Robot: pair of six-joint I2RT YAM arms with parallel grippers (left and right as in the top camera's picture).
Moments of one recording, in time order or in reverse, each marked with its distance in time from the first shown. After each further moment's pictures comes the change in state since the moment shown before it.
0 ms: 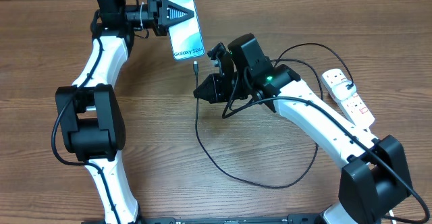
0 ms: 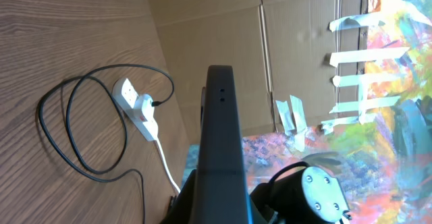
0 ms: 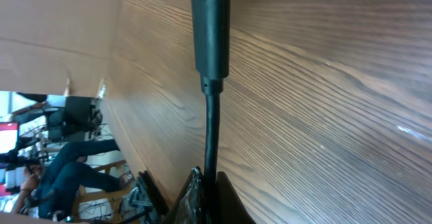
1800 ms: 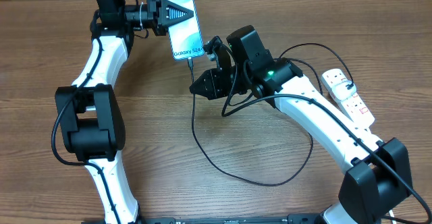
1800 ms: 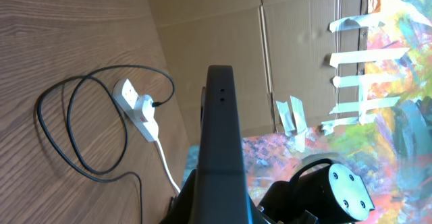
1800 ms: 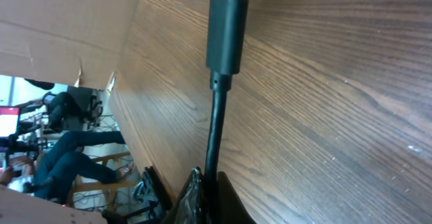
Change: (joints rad) left arm 0.000 0.000 0.000 0.000 -0.003 0.000; right arm 0.000 0.000 0.080 -0.057 -0.021 -0.060
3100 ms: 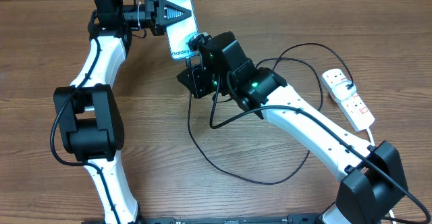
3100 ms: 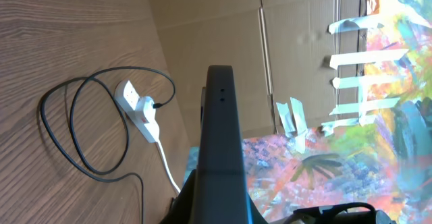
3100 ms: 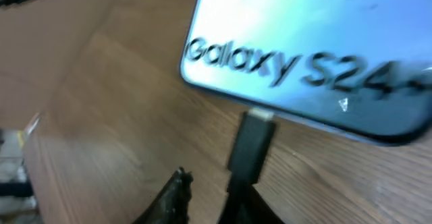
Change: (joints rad) left arm 0.011 0.000 0.000 0.000 0.005 0.003; right arm 0.116 0.000 0.001 0.167 0.376 -0.029
